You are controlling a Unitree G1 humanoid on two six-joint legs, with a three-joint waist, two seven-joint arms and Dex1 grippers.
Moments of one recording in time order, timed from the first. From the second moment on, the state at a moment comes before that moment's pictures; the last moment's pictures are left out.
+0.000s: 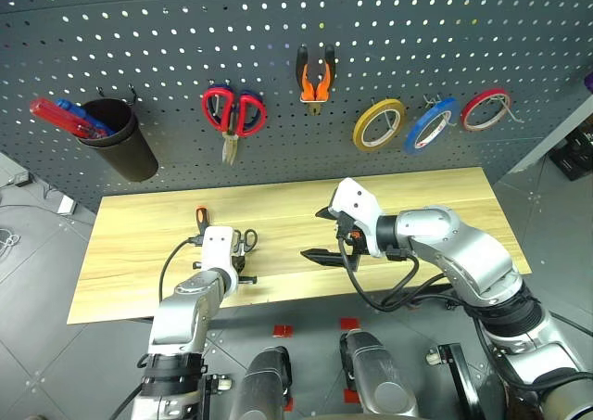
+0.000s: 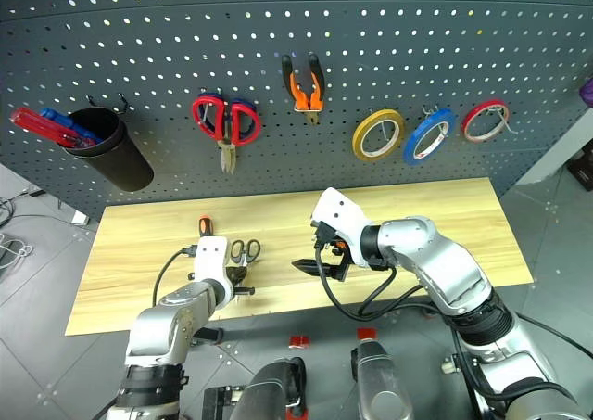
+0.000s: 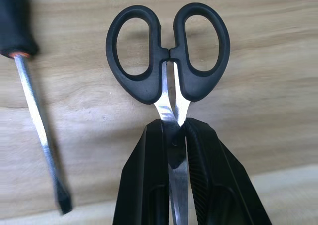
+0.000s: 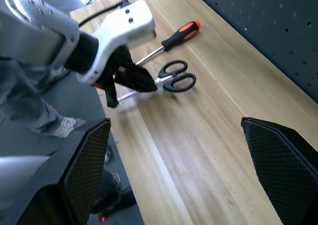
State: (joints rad) left arm -0.16 0.24 0.10 -0.17 -0.16 0.96 -0.13; right arm -0.61 -0.49 0.38 -0.38 0.33 0.88 0.76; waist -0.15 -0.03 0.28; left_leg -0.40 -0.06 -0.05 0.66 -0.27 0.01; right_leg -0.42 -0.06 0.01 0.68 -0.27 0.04
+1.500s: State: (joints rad) left arm -0.22 0.39 0.01 -0.43 0.24 0.29 -0.10; right arm -0.69 -0.42 0.26 -0.31 0.33 0.55 0.85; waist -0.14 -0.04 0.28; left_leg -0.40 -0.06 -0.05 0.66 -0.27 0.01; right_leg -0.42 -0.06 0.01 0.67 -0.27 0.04
